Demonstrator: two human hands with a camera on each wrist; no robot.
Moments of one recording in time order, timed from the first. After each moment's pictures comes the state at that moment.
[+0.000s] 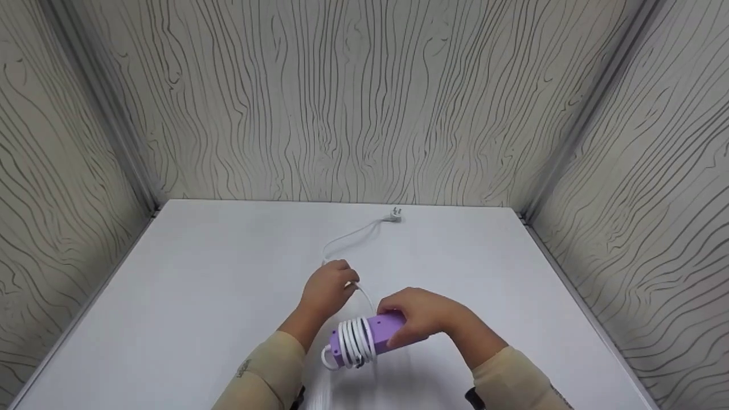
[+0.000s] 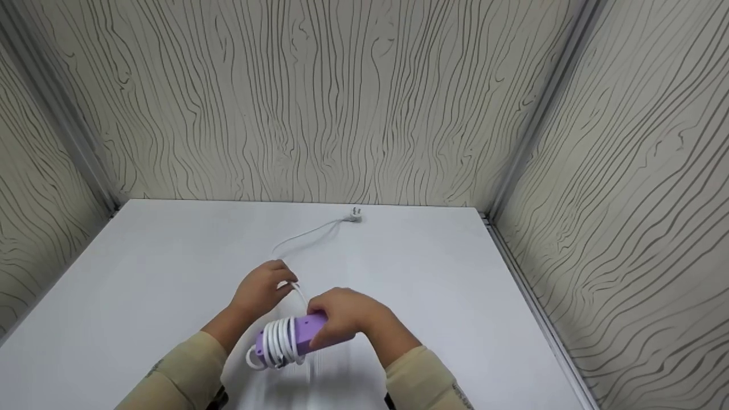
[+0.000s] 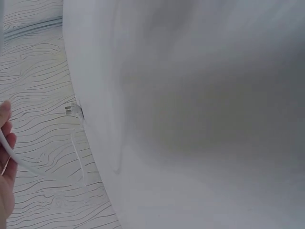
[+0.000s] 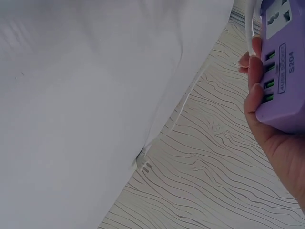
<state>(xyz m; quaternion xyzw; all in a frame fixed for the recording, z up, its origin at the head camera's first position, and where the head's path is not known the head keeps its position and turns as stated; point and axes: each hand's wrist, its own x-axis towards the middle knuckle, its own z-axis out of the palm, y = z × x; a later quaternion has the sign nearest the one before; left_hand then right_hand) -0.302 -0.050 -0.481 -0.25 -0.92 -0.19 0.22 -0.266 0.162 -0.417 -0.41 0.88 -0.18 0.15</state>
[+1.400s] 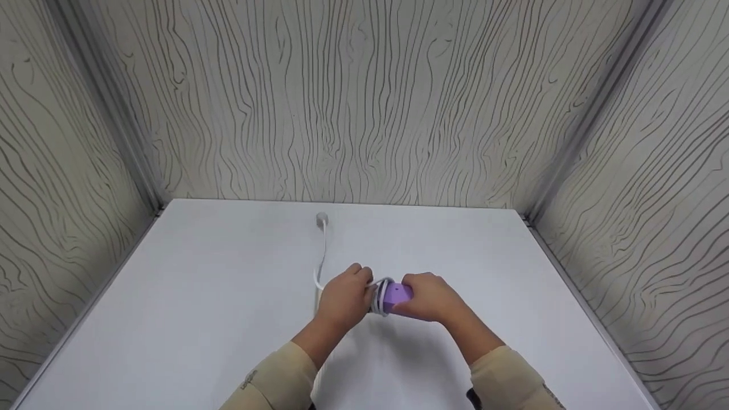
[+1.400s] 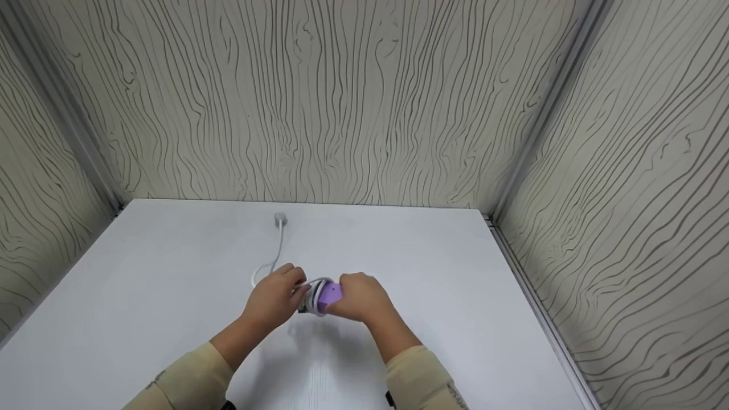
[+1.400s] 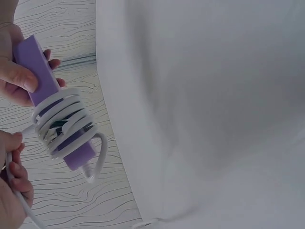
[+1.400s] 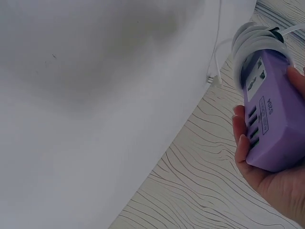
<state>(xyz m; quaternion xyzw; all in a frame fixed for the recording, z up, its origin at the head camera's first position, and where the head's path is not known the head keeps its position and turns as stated) -0.270 -0.017 -0.456 -0.17 -0.94 -0.23 0.18 -0.287 0.168 -0.438 -0.15 0.97 -0.18 0.05</state>
